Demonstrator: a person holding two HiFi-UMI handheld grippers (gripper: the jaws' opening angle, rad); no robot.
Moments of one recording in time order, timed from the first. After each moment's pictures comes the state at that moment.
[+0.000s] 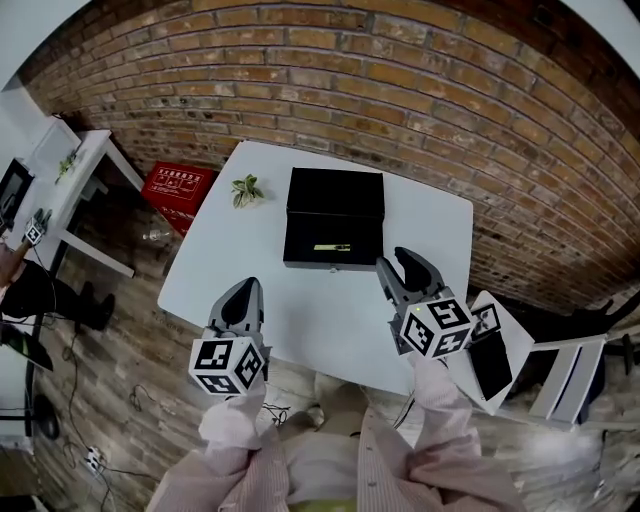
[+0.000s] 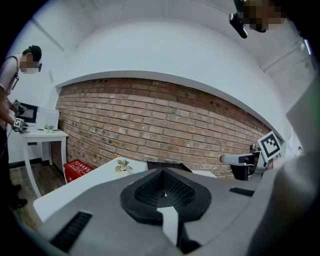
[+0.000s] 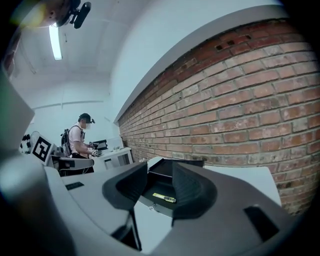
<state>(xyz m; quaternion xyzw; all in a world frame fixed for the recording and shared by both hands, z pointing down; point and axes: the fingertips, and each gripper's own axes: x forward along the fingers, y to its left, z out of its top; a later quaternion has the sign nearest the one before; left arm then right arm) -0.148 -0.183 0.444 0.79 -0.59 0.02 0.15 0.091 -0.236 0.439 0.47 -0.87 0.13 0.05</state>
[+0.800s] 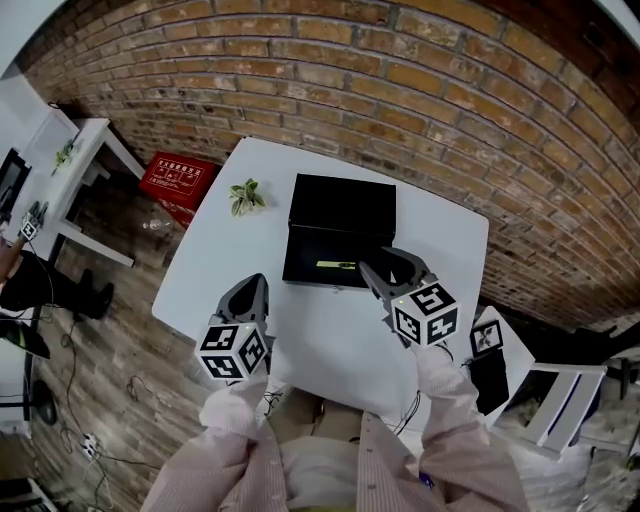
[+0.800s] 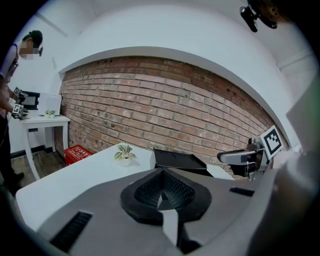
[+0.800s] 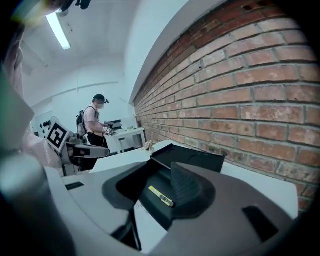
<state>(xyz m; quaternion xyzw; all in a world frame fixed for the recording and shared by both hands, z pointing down) -0.149 -0.257 0.501 0.77 -0.60 0.06 0.22 0.049 -0.309 0.488 0.35 -0.91 0.13 0.16</state>
